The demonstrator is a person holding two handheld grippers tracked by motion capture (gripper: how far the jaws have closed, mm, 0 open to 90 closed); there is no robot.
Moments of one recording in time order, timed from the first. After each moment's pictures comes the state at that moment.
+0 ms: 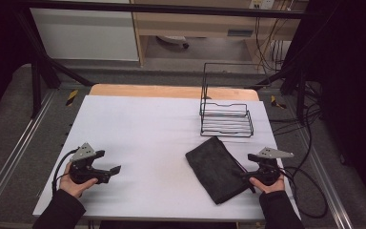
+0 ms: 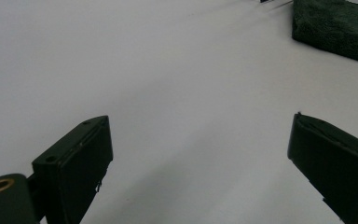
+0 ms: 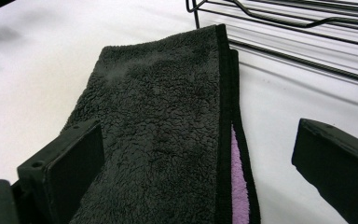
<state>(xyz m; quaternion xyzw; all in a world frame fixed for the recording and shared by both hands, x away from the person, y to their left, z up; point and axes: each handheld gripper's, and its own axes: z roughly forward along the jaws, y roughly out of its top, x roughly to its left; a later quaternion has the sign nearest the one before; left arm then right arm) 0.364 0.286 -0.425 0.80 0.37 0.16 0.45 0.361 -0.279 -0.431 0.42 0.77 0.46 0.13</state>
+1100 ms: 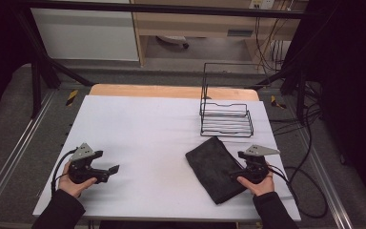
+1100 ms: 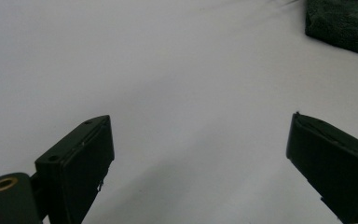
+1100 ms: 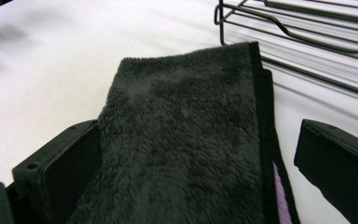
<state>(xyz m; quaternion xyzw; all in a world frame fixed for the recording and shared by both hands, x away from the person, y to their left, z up) 0.365 0.291 -0.429 0.80 0.39 0.16 0.44 0.365 -0.240 -0.421 0.41 0.78 0.45 0.14</state>
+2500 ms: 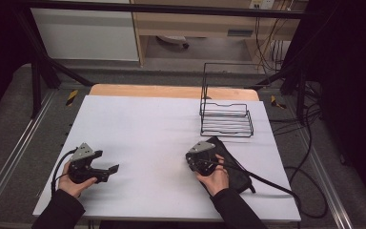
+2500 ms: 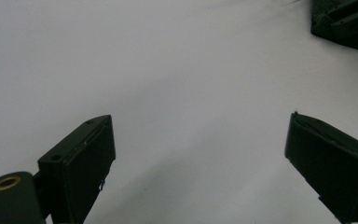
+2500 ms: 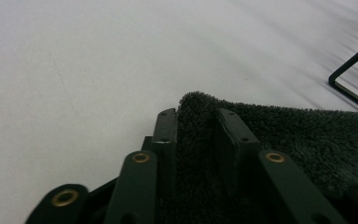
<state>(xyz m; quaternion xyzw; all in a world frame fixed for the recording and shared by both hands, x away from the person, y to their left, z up) 0.365 0.291 -0.430 0.80 0.39 0.17 0.43 0.398 -0.102 -0.446 0.36 0.85 0.33 0.21</state>
